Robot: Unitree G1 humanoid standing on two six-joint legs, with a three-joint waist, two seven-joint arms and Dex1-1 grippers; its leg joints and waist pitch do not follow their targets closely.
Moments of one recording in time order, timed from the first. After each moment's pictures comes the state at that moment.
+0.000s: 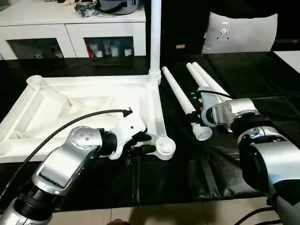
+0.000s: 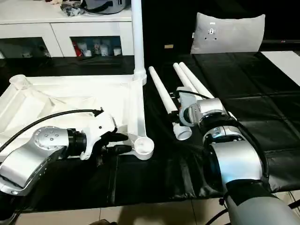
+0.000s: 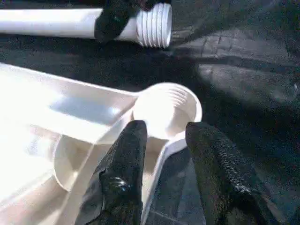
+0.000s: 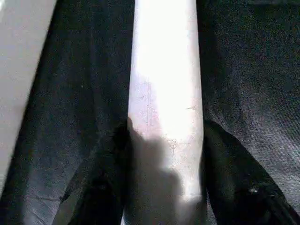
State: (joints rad) left arm -0.40 0.52 -0.33 -0.27 -0.16 0.73 -0.88; right arm -1.07 -0.25 -0.10 1.22 0.07 0.74 0.38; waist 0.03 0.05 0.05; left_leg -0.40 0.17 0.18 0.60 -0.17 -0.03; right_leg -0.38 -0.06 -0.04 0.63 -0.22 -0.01
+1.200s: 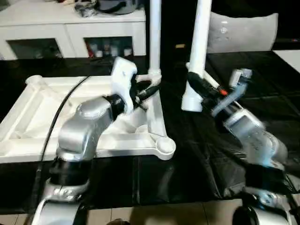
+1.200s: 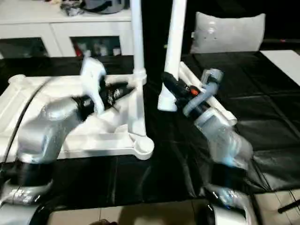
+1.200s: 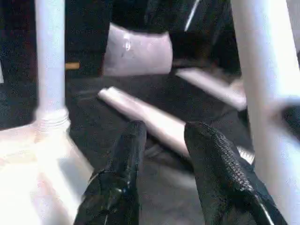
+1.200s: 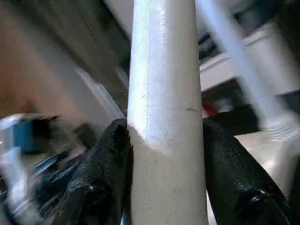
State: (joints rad) left arm -0.66 0.08 0.14 -0.02 -0.42 0.79 -0.45; right arm -0.49 -0.10 -0.35 0.02 0.70 0.75 0.68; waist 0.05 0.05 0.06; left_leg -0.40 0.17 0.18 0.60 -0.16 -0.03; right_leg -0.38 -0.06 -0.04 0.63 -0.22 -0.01
